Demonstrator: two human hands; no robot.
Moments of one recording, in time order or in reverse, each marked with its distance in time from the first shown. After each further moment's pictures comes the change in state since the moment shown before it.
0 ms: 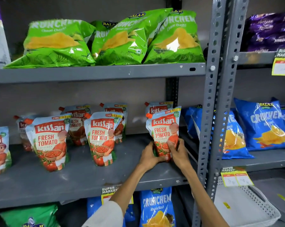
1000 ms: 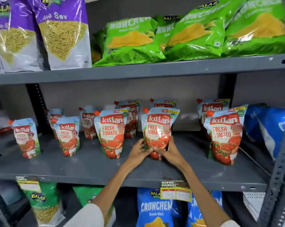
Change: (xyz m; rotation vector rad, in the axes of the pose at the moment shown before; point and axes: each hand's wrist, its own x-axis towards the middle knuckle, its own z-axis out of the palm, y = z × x) left_hand -0.085 -0.061 -0.228 -0.104 0.169 -0.121; right_hand -0.042 -0.040 0.214 0.055 -0.487 -0.137
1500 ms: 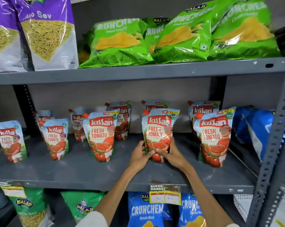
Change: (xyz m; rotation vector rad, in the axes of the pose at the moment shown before) left_hand 0.009 0.005 0.047 0.005 0.051 0.051; right_hand 0.003 0.016 -0.050 -0.049 -0.065 0.021
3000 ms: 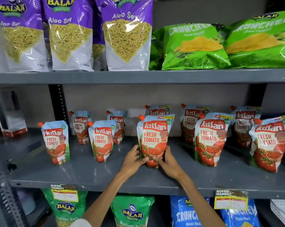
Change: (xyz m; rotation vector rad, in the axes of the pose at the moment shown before) left_hand -0.021 -0.068 -0.235 -0.041 -0.042 0.012; right_hand 0.034 -0.046 0.230 -0.102 0.047 -0.028
